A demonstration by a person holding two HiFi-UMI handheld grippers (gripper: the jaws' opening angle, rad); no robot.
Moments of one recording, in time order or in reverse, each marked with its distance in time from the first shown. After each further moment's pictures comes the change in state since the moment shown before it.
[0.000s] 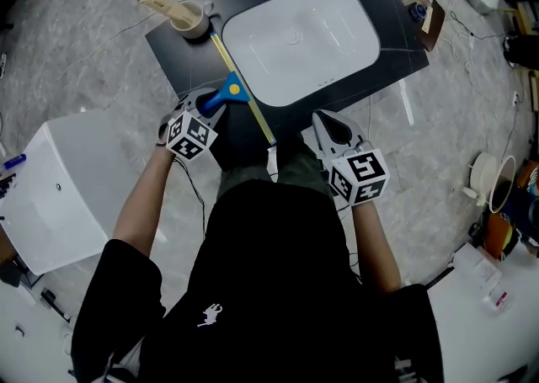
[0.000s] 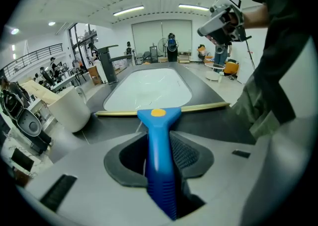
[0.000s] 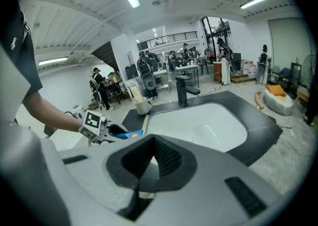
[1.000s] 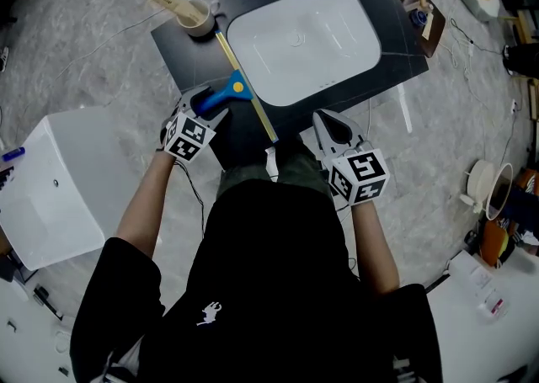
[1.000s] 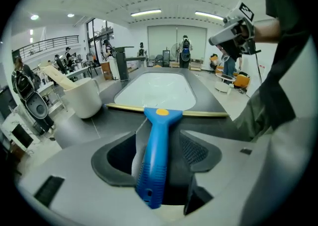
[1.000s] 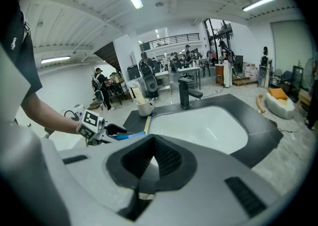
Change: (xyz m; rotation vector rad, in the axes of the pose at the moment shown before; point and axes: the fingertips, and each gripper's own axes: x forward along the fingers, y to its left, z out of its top) left arm -0.018 -0.001 -0.006 -0.164 -0.037 0.044; right arm -0.005 0.008 0.004 -0.022 -0.012 0.007
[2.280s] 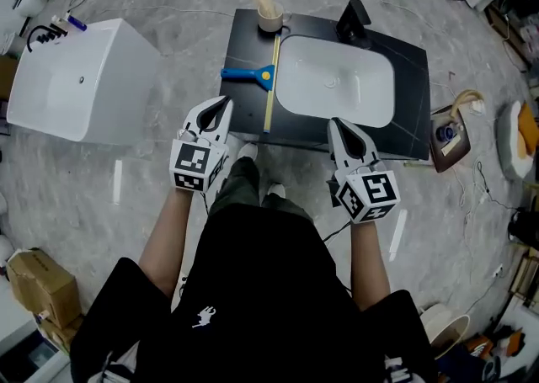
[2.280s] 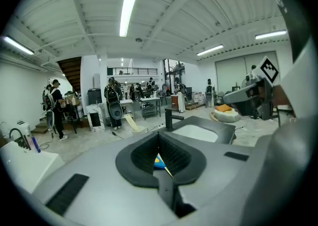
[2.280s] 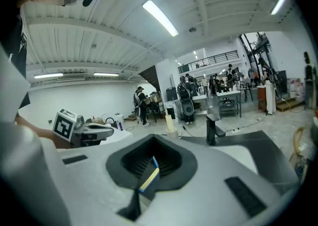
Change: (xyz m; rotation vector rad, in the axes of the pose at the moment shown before) left arm -0.194 -0.135 0.145 -0.463 -0.410 0.807; right arm -0.113 -0.008 0.059 -0.253 -0.272 0.438
